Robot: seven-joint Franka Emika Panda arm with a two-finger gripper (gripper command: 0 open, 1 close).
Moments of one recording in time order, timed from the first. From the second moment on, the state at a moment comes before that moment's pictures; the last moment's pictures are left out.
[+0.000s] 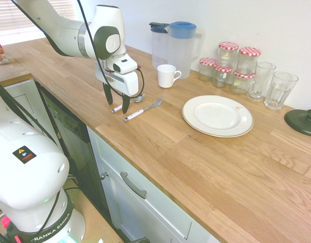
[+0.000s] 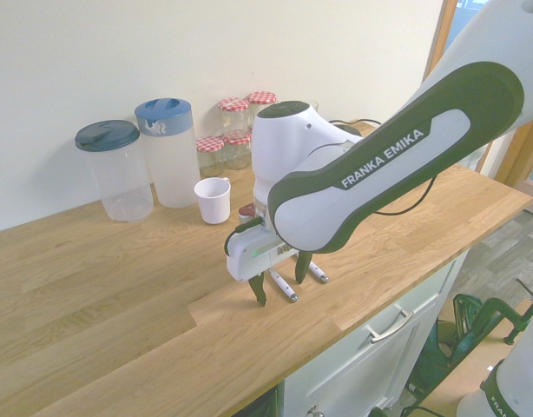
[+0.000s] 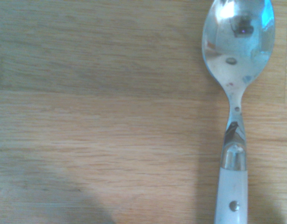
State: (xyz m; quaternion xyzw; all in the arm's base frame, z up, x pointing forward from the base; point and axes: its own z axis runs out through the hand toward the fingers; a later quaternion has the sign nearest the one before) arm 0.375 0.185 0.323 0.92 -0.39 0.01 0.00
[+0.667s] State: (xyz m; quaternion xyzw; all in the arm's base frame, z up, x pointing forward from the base) arm 0.376 0.190 0.323 0.92 -0.38 0.02 0.00
